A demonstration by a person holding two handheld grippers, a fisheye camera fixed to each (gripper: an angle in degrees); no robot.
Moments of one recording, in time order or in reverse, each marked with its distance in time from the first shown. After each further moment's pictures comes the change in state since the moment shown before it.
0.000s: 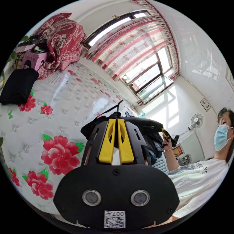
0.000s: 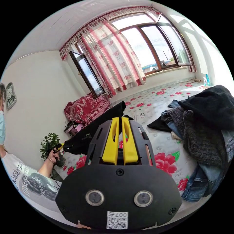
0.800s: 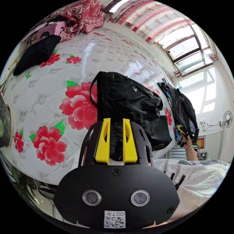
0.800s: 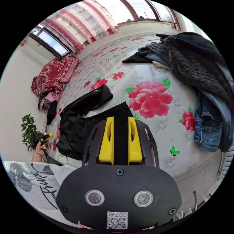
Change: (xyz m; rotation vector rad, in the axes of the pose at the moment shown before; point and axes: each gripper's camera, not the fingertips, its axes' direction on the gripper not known) left arm -0.037 0.153 0.098 -0.436 -0.401 -0.118; right arm 0.066 0.178 0.094 -0.526 0.255 0.224
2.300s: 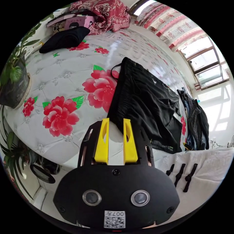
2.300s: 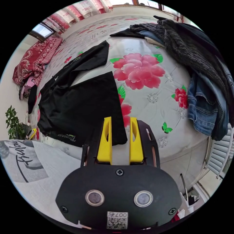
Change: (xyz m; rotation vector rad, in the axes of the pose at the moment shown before) left arm -0.016 0.072 0.008 0.026 -0.174 -0.203; right arm -0.017 0.039 0.067 -0.250 0.205 0.029
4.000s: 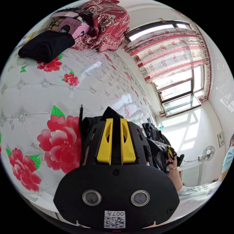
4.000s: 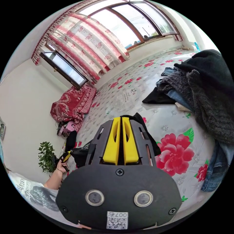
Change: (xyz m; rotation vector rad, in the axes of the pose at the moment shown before) left arm -0.052 -0.203 -0.054 0.272 0.461 -0.100; right arm 0.014 -0.126 -0.189 0.544 -0.456 0.000
